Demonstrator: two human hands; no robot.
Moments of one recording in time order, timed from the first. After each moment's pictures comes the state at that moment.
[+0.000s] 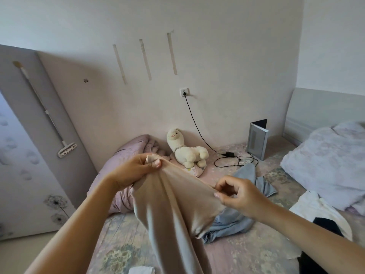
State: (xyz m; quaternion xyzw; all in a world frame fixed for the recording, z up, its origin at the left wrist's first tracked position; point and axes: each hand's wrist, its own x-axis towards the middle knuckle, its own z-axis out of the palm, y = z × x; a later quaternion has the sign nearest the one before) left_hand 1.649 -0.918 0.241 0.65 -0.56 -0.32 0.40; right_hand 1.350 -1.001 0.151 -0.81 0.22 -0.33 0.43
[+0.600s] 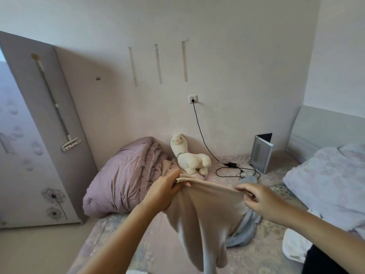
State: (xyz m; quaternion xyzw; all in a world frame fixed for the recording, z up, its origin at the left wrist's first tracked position) left_hand 1.619 -0.923 0.175 0.68 -0.65 -0.02 0.35; right_hand 1.339 -1.037 0.147 -0.88 0.32 -0.23 0.27
